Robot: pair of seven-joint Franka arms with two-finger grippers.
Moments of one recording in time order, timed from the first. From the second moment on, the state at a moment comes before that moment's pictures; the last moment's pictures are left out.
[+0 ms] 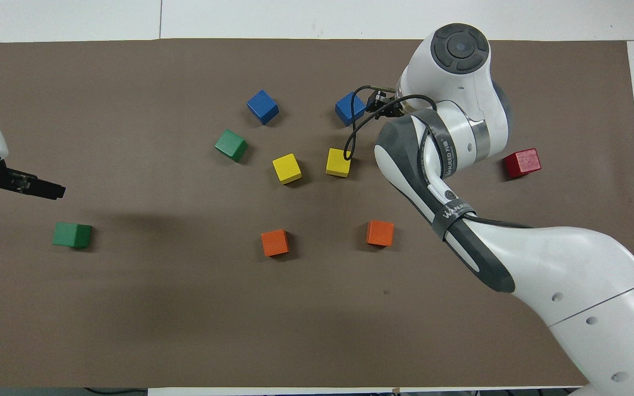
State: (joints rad) left arm 0.03 0.08 -0.02 -1.82 -0.03 1.91 0.44; right arm 0.21 0.63 0.14 -1.36 -0.12 2.05 0.68
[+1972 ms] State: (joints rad) left arm -0.36 0.50 -0.02 -1.68 -0.03 2.27 0.24; right arm 0.06 0.35 0.13 -1.54 -0.12 1.88 0.20
